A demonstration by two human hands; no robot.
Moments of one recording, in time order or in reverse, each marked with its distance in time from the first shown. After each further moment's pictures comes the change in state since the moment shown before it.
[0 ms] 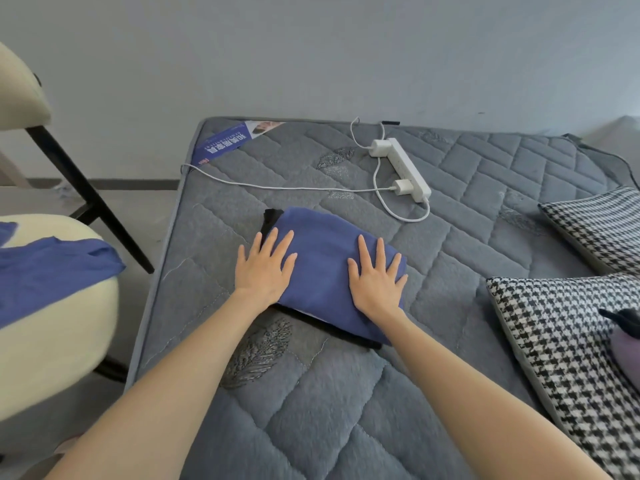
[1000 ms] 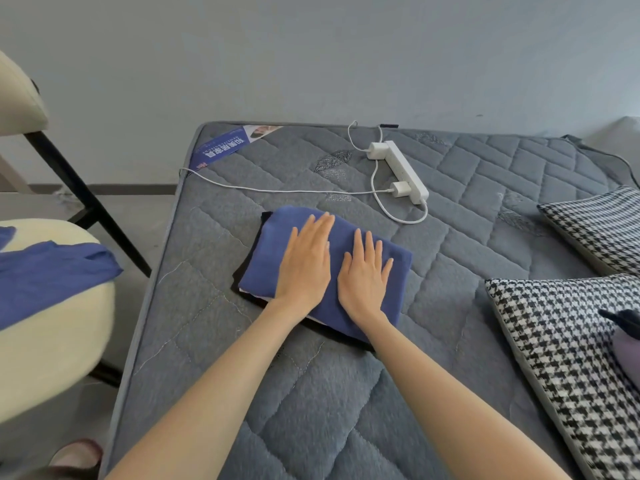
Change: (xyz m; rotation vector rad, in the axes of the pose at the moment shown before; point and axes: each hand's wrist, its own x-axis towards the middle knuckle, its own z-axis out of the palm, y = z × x) left_hand -0.009 0.076 -0.011 -0.413 0.386 0.252; right_hand 0.000 -0.019 0.006 0.106 0.230 -0.092
